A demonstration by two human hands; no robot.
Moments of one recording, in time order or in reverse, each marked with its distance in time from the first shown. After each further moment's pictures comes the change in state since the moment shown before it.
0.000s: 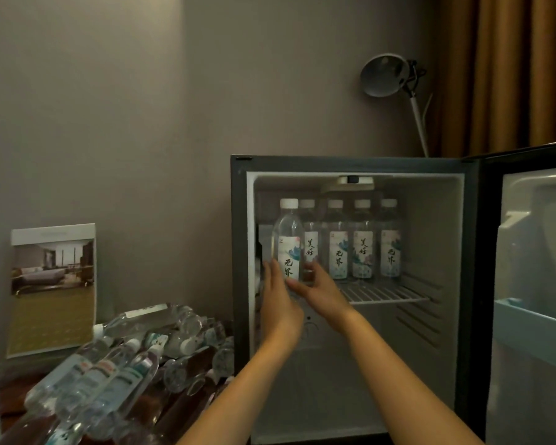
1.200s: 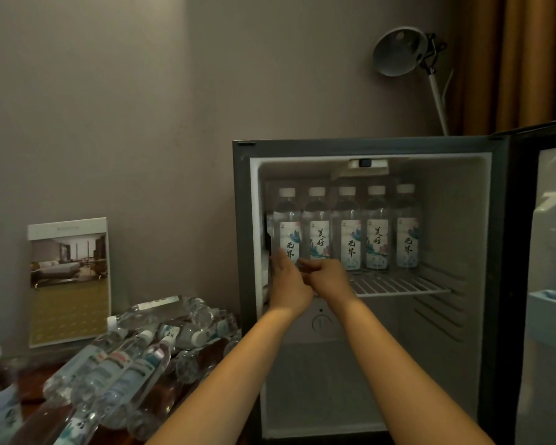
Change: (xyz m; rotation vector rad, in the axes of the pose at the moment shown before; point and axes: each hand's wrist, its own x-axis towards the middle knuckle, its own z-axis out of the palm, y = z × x) left_hand 0.038 -0.006 0.003 0.133 -0.131 -0.040; right_hand 0.033 0.014 0.010 -0.068 0.132 0.085
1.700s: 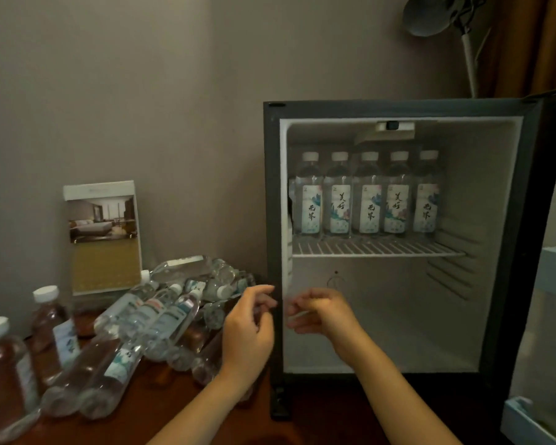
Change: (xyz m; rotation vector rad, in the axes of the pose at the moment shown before) left_hand -0.128 -0.099 -0.046 -0.092 0.376 0.376; right_hand -0.132 0.007 0.029 0.373 -0.306 0.280
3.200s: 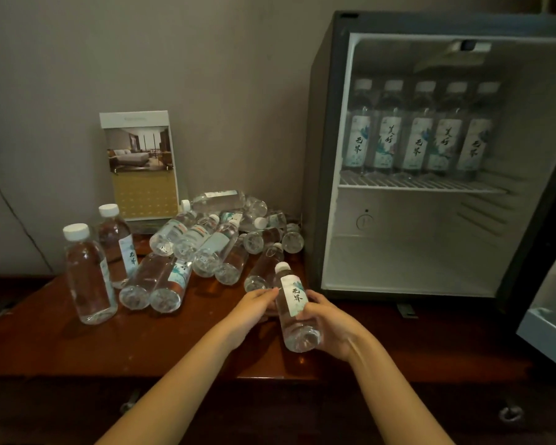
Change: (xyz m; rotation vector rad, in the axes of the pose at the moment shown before) left_hand -0.074 -0.075 -0.066 -0.319 -0.520 -1.010; right_hand -0.053 0.107 0.069 0.155 -0.184 0.423
